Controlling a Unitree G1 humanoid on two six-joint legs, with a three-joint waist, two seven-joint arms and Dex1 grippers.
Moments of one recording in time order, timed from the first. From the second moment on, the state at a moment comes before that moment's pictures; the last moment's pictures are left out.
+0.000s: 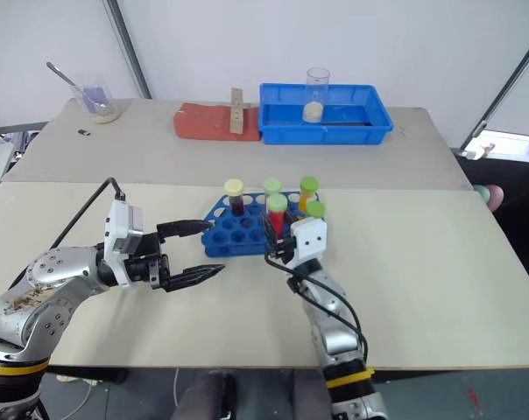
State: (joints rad) left arm -0.22 0.73 0.08 -0.44 -0.67 0.49 -0.94; right arm -0.19 0.00 0.16 0.00 0.10 -0.12 0.28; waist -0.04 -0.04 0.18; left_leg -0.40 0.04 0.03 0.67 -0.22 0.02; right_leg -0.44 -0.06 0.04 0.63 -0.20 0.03
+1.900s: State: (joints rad) left arm -0.76 0.96 -0.33 0.29 0.08 0.27 -1.47; right arm -0.26 -0.78 0.09 -0.65 0.66 0.71 0.91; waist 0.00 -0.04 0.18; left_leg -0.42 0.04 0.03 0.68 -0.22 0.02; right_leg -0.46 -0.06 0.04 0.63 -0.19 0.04
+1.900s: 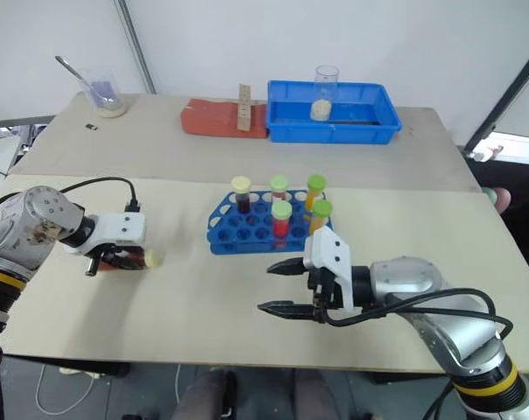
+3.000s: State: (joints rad) left arm -0.65 0.35 -0.04 0.13 -0.35 0.33 -1.02; right arm -0.09 -0.91 -0.15 -0.76 0.68 0.73 0.78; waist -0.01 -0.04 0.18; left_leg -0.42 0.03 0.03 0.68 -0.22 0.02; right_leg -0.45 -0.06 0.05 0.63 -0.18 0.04
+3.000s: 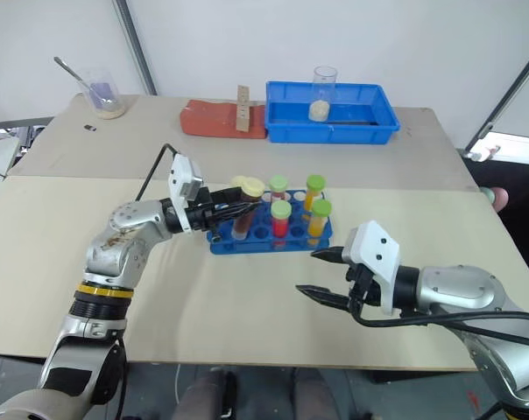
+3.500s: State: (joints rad) left arm -0.61 0.31 -0.06 0.17 -0.31 0.21 -0.93; right arm -0.09 -0.90 -0.18 -0.76 0.71 0.75 0.74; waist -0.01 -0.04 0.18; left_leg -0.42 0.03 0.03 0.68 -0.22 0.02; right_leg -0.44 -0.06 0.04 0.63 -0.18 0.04
